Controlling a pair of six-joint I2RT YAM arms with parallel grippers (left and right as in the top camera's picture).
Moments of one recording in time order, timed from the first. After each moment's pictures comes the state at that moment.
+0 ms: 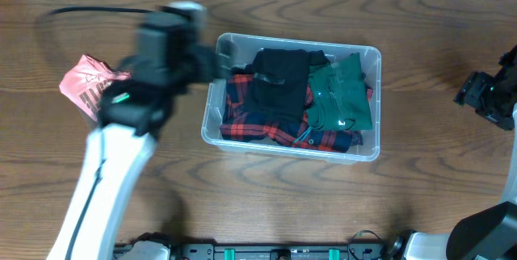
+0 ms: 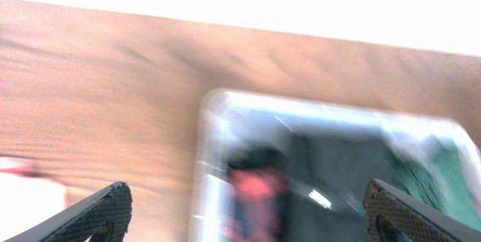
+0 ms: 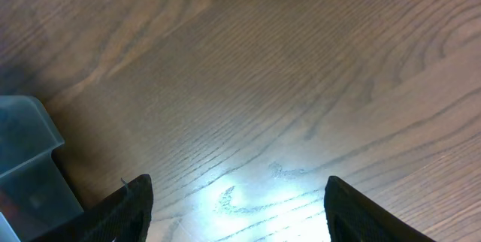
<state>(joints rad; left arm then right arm) -0.21 1.30 1.34 -0.67 0.06 -0.28 -0.44 1.55 1.41 -1.11 0.03 0.18</state>
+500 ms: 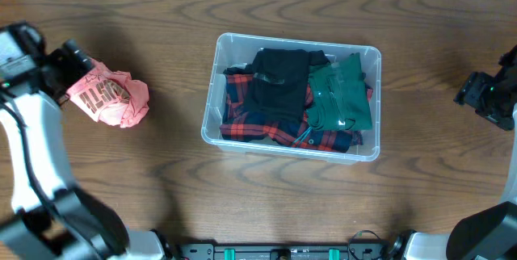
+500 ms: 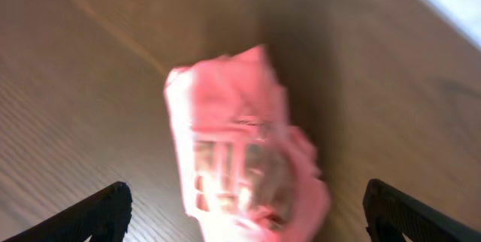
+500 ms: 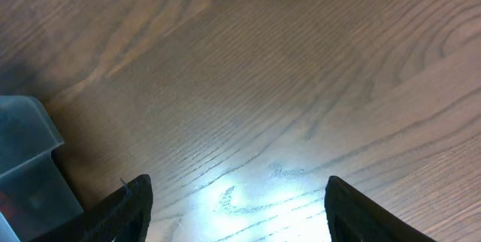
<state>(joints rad) 0.54 1.65 1.35 -0.62 0.08 -0.25 -0.44 1.55 1.41 -1.11 0.03 0.18</state>
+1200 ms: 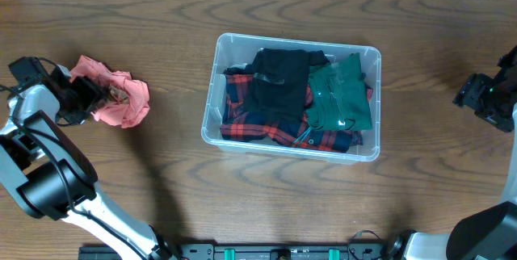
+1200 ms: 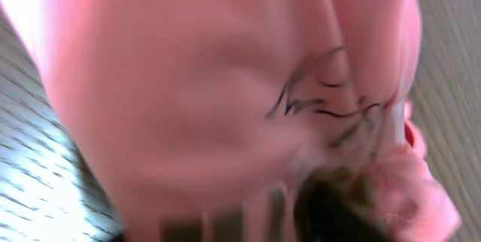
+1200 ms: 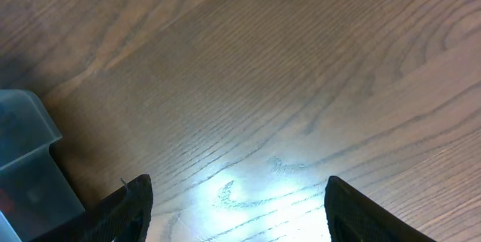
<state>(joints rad) 0.61 2.05 1.34 -0.55 0.37 -0.25 -0.44 1.55 1.41 -1.13 0.03 0.17</state>
